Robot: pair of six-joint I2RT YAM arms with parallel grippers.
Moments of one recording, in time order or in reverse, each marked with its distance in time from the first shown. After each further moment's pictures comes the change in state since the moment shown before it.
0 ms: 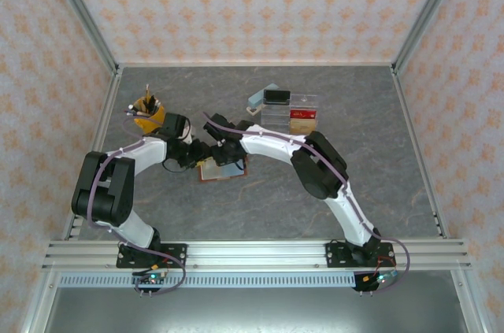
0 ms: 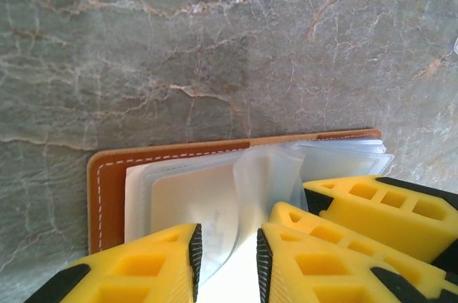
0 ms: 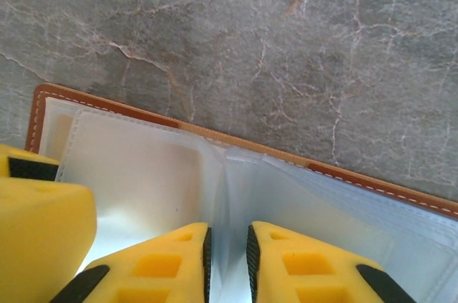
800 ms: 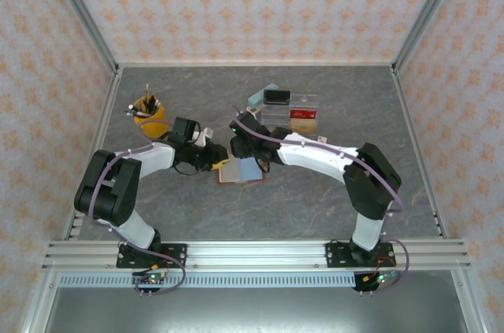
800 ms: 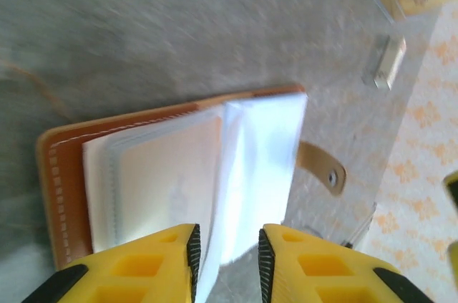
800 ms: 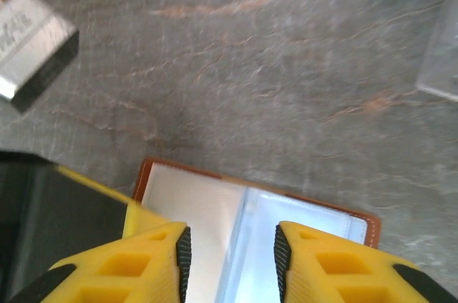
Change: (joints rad) left arm -0.106 0.006 -0.054 0.190 0.262 -0.093; right arm -0.016 -0.470 -0.451 0.258 0.226 0.041
